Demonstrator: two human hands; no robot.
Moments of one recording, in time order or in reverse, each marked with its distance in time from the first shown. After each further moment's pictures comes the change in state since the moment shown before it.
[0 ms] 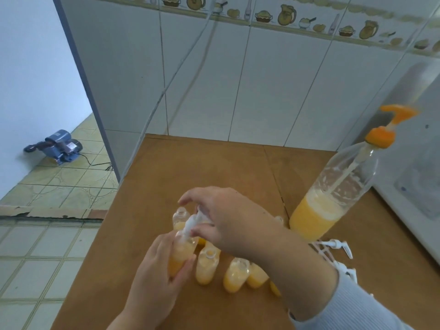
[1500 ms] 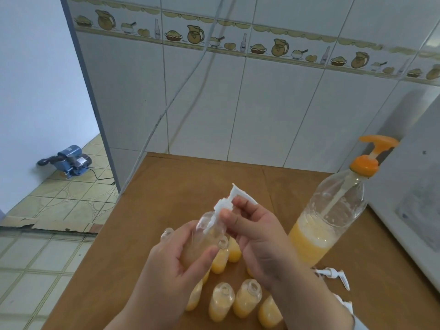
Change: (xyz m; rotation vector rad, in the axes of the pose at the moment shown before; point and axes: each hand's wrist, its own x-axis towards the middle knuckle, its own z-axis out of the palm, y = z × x) left_hand 0.040 0.108 -0.016 -0.259 0.020 0.080; right_hand -0.030 0.044 -0.010 1.650 0.318 0.365
